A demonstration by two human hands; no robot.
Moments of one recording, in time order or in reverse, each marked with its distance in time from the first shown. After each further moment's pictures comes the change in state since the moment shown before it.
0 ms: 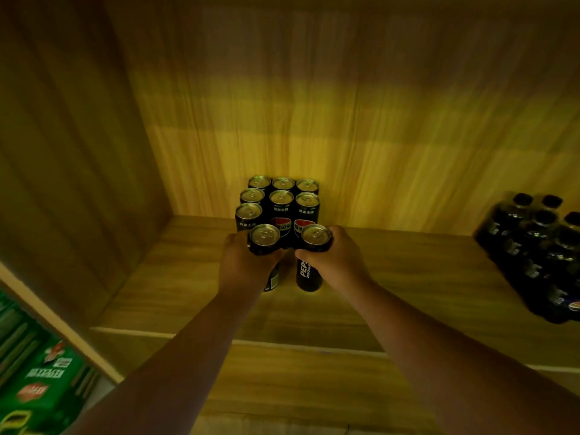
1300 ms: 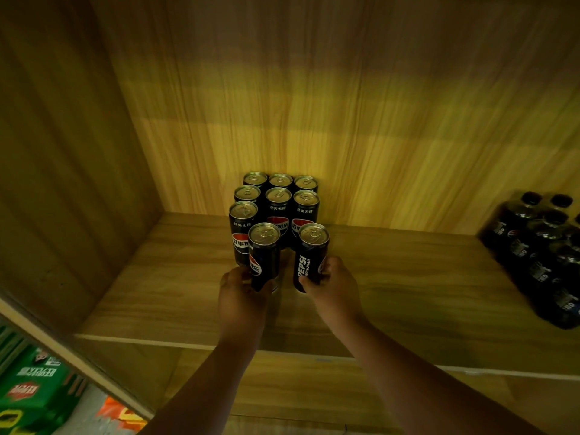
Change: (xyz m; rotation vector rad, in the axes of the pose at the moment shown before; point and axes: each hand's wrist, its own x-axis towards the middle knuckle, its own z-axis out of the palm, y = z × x) left_hand -0.036 -0.056 0.029 -0.064 0.094 -0.109; right_hand -0.019 0.053 0.028 -0.045 0.049 0.087
